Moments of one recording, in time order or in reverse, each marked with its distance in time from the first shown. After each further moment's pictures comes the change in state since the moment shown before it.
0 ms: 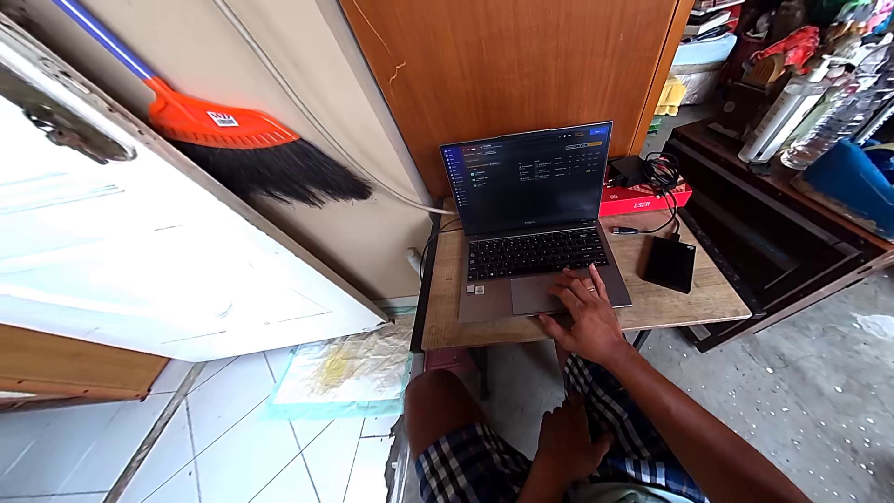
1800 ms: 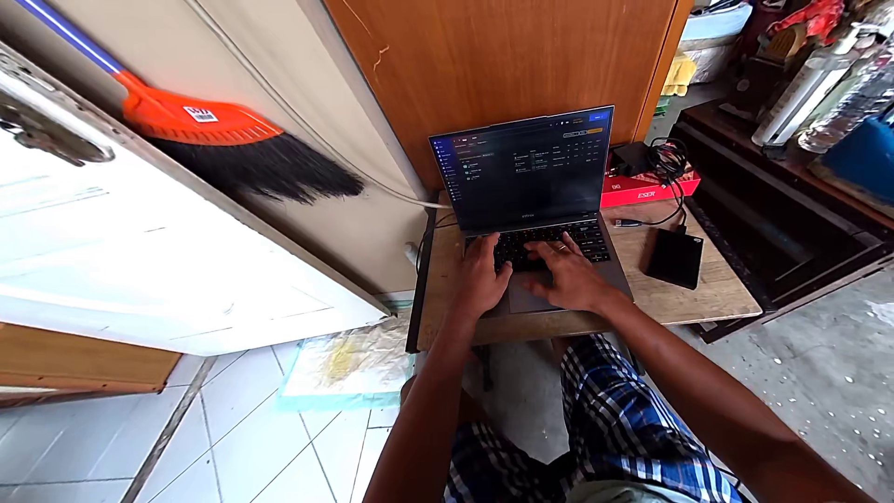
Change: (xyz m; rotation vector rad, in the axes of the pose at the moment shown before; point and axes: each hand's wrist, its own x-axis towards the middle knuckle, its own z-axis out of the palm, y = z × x) left_hand 0.064 -0.046 -0.243 0.162 0.837 0.242; right_hand 0.085 0.014 -0.008 0.177 -0.408 0.065
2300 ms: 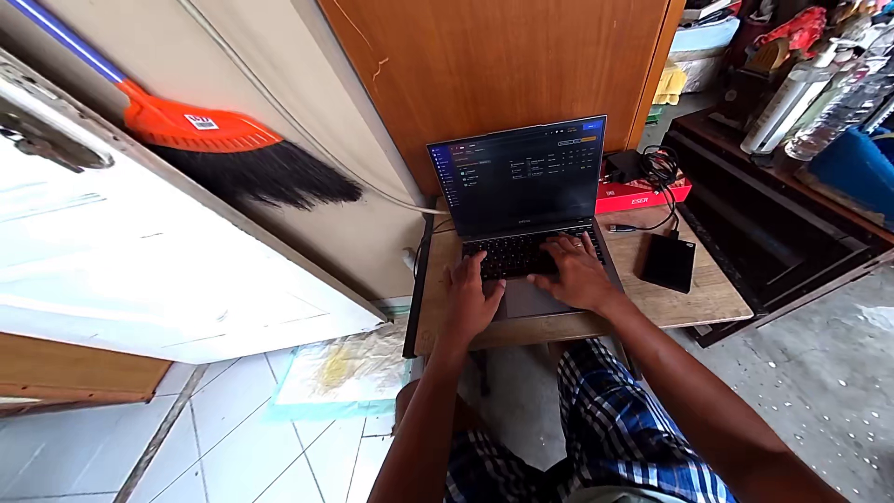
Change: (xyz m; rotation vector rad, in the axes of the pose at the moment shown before) left_hand -0.034 -0.008 -0.001 -0.061 0.039 -0.081; right_hand -0.005 0.010 -0.010 -0.125 0.048 0.181
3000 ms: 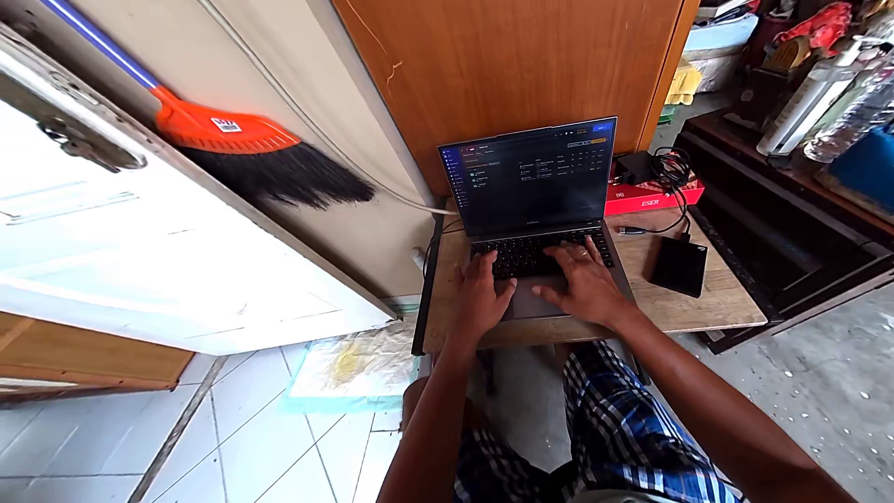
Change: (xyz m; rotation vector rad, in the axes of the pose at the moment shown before) left_hand 0.006 0.006 0.002 0.033 -0.029 -0.021; right_hand -0.016 -0.006 0.001 0.025 0.055 -0.089
